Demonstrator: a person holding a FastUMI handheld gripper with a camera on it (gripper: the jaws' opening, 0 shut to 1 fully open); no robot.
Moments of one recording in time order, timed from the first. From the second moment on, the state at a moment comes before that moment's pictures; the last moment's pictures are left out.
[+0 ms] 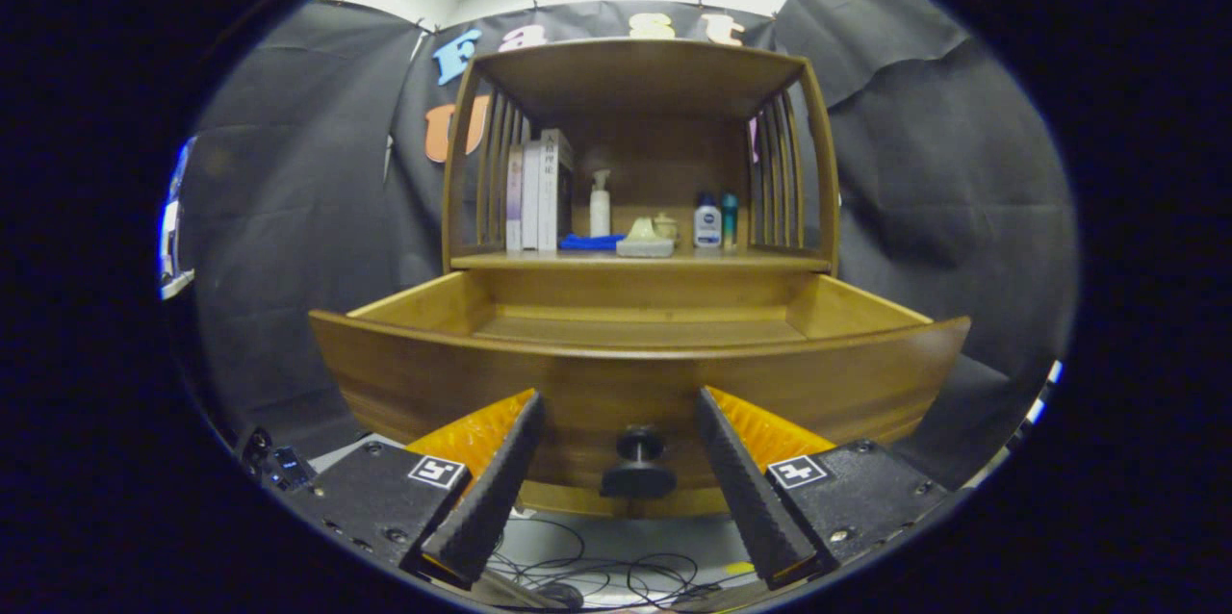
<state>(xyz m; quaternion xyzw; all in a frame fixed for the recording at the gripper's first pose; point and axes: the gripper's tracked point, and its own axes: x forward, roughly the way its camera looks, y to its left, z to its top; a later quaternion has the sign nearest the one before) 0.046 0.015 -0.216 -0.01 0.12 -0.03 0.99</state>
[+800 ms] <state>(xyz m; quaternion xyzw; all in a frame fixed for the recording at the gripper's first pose) 0.056 0.005 -0.241 -0.02 0.11 -0.06 0.99</state>
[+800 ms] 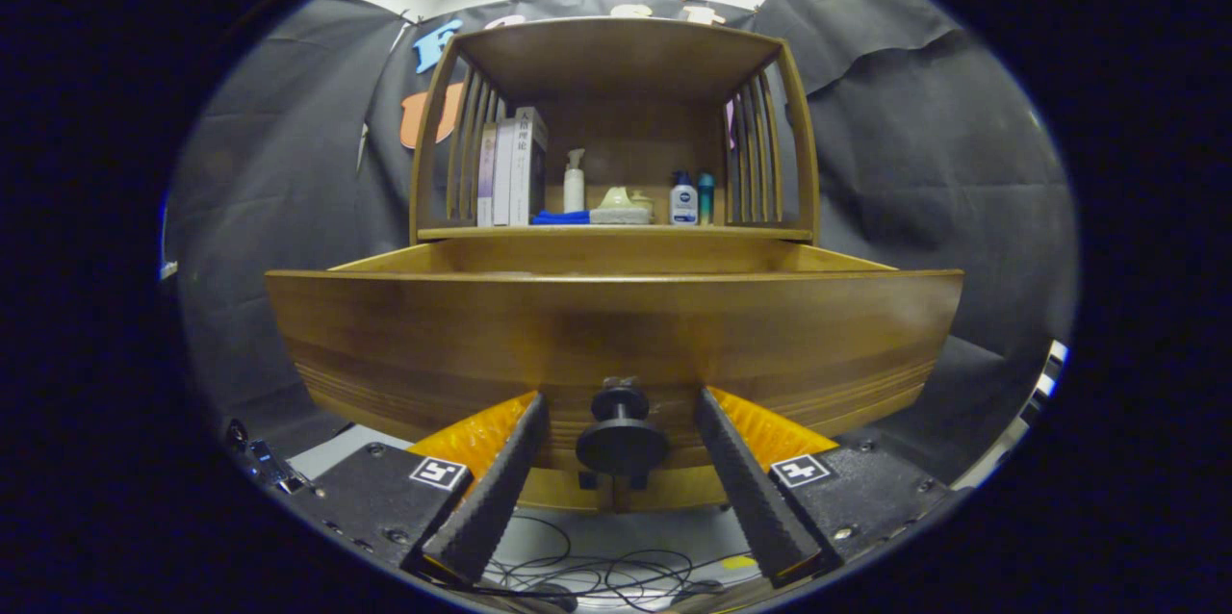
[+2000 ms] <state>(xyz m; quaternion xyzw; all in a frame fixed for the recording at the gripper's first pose) 0.123 -0.001 -0.231 -0.02 0.13 -0.06 0.99</state>
